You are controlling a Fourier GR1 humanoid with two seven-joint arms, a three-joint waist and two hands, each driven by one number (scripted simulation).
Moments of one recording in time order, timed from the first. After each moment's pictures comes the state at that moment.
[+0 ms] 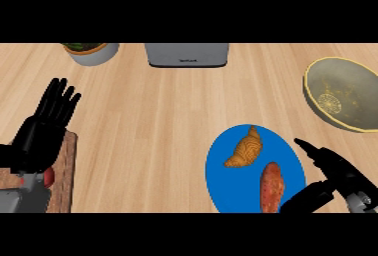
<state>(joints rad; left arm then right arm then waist) -0.11 0.33 0.01 -1.59 0.43 0.04 0.00 -0.13 -0.68 0.42 -1.85 -0.10 0.03 1.16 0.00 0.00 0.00</state>
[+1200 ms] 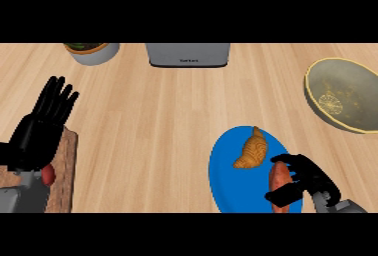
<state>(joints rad) -0.13 0.30 0.07 -1.58 0.39 -0.02 0.02 -0.09 -0.49 0.44 -1.64 0.11 0.07 1.07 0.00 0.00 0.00</state>
